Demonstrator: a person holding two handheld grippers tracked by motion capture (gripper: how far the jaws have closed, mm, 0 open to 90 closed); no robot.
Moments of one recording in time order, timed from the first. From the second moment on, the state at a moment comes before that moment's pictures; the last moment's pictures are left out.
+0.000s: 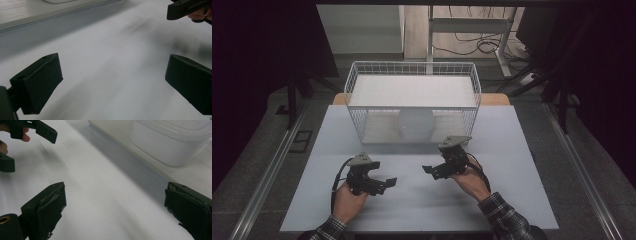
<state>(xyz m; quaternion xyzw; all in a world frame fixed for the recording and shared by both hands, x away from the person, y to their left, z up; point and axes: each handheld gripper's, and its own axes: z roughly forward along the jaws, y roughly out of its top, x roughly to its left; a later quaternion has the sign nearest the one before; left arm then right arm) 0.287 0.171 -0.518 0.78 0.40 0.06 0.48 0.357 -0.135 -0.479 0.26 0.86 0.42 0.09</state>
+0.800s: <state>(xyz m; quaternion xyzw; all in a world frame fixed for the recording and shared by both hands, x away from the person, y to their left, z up) 0.284 0.164 -0.521 0.79 0.38 0.06 0.47 0.331 -0.153 -0.487 0.26 0.87 0.42 0.10</state>
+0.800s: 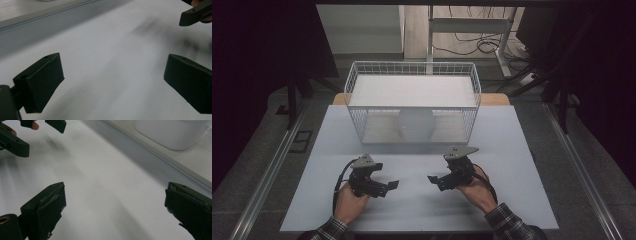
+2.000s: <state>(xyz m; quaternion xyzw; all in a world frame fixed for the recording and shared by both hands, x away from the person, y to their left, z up) 0.251 0.185 -0.521 0.80 0.38 0.11 0.45 0.306 -0.205 -0.488 0.28 0.86 0.42 0.12</state>
